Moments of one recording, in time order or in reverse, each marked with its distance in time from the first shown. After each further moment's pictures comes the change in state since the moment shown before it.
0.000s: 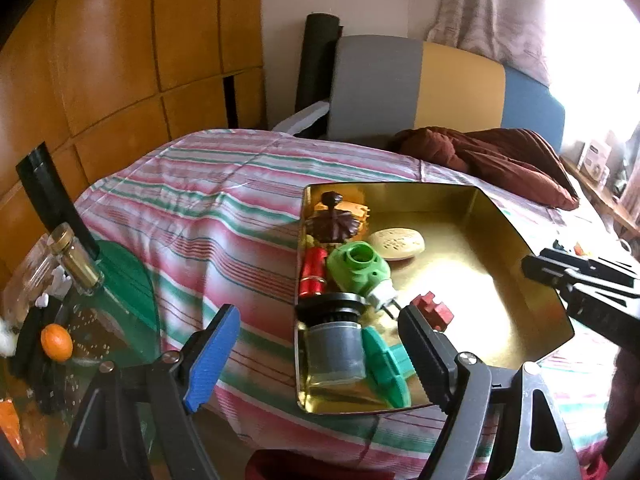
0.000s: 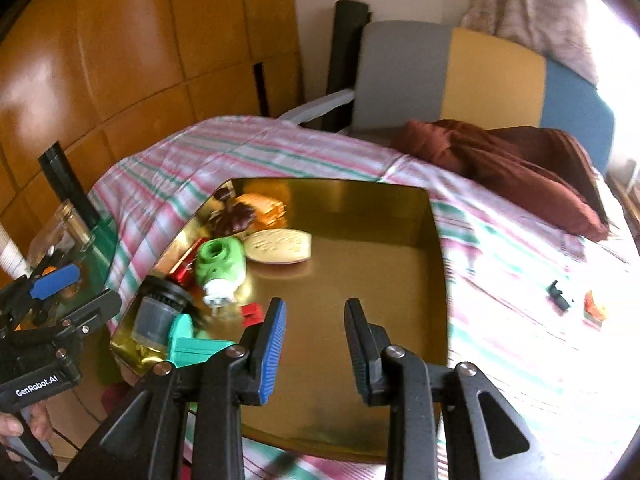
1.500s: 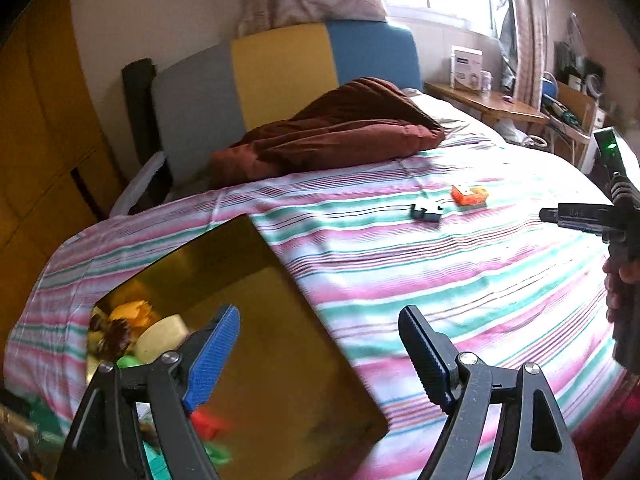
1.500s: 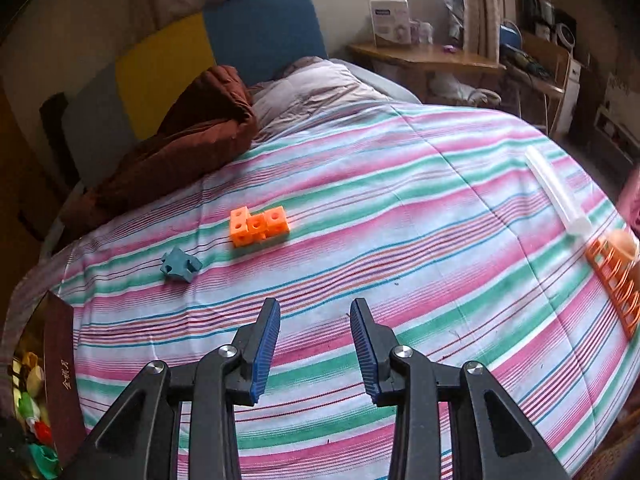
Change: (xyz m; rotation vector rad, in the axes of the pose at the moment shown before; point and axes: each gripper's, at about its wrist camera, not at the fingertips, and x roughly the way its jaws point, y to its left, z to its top) left arm 0.023 -0.244 0.037 0.451 0.001 -0.275; right arm -0.073 -0.340 -0.102 0.741 0.018 -0.461
